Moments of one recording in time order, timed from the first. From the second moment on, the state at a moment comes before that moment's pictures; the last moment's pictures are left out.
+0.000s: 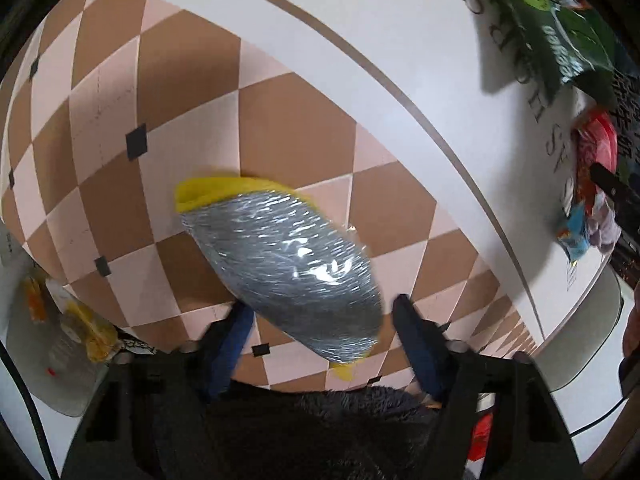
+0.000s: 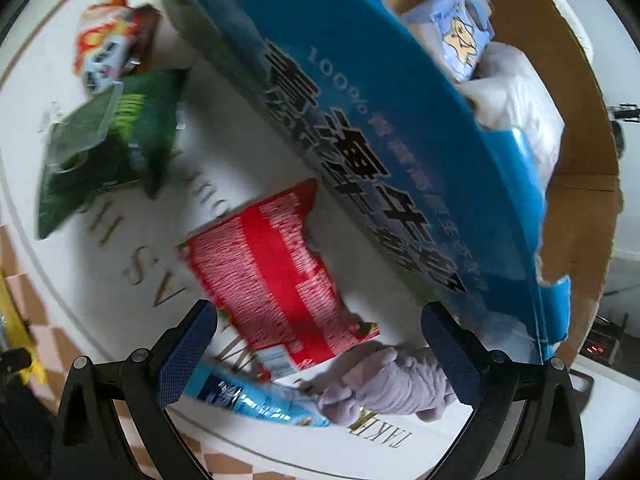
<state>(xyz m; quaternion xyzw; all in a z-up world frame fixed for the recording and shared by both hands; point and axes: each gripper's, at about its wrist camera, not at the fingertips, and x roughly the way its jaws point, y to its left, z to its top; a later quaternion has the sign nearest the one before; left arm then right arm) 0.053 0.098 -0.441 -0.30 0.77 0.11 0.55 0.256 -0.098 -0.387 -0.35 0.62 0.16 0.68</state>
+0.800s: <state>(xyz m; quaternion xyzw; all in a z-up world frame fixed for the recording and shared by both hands) 0.154 0.047 -0.425 -0.12 0.76 0.06 0.63 0.214 -0.154 -0.432 -0.04 0.77 0.15 0.61</state>
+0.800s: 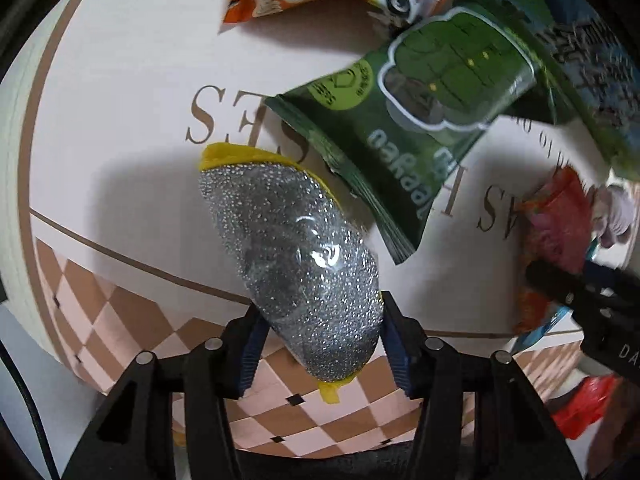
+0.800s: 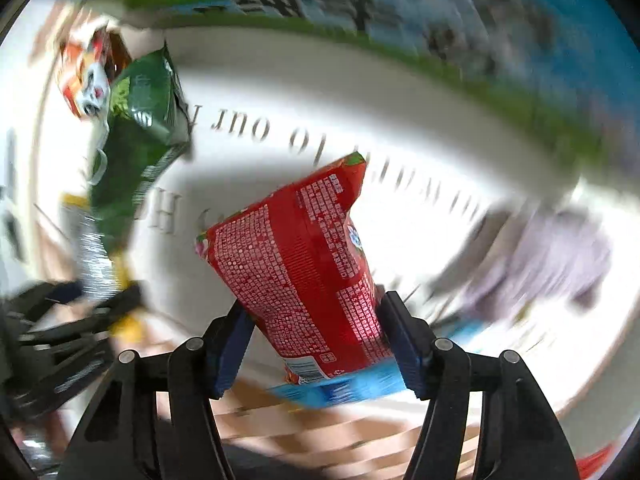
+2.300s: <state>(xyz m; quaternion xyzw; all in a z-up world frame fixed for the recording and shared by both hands) 0.397 -0.046 -0.269 -0.11 0.72 -0.07 0.68 0.348 -0.245 -0.253 0.15 0.65 0.08 0.74</state>
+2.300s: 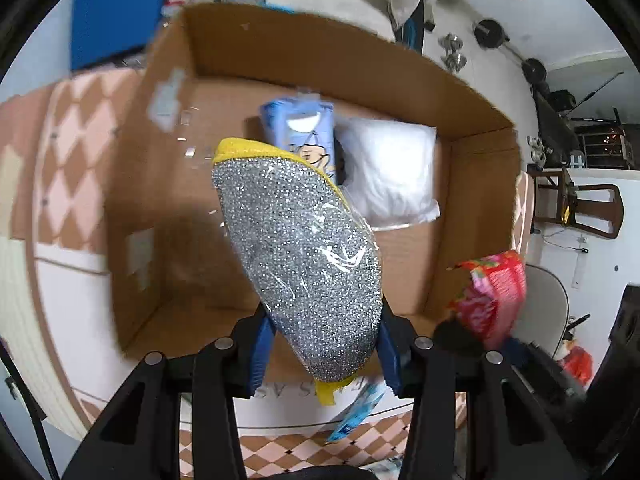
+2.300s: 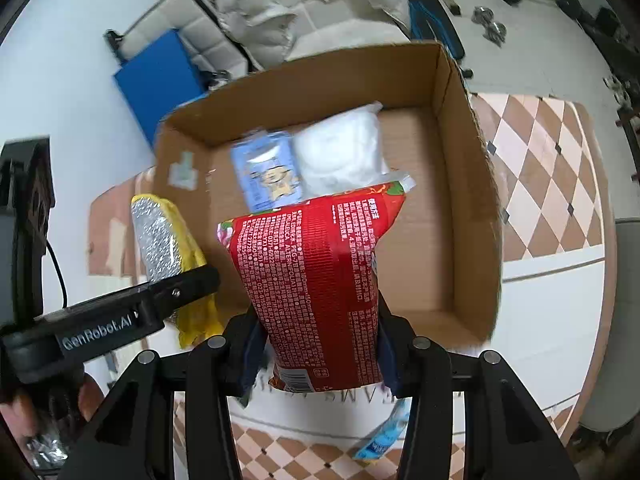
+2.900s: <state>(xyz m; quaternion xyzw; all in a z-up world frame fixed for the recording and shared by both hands) 0.431 -0.063 -0.360 -0.12 0.80 -0.07 0.59 0.406 -0.245 -0.368 0.14 0.72 0.04 0.67</state>
